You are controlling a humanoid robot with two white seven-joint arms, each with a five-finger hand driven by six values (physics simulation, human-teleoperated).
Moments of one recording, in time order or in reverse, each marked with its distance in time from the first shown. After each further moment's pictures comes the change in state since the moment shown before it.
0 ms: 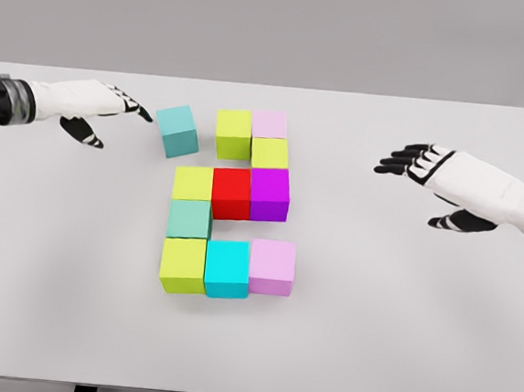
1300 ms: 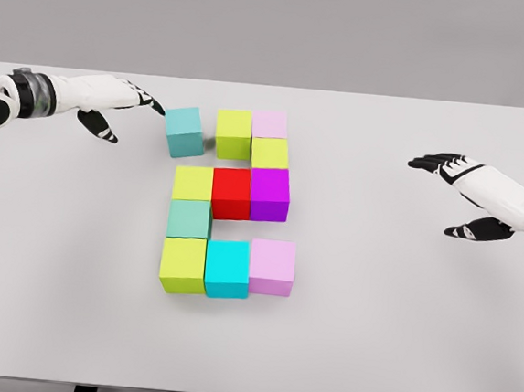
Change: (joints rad) left arm -0.044 -0.099 0.001 0.128 -0.018 0.000 0.000; right arm 0.061 0.095 -0.116 0.184 -0.010 0.000 -0.003
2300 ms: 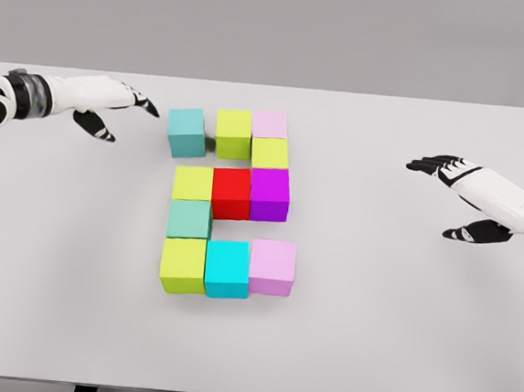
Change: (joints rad) left arm -0.003 0.001 -0.002 0.025 0.003 0.000 0.001; right arm 0.011 0.000 0.000 -0.009 -0.006 0.000 -0.001
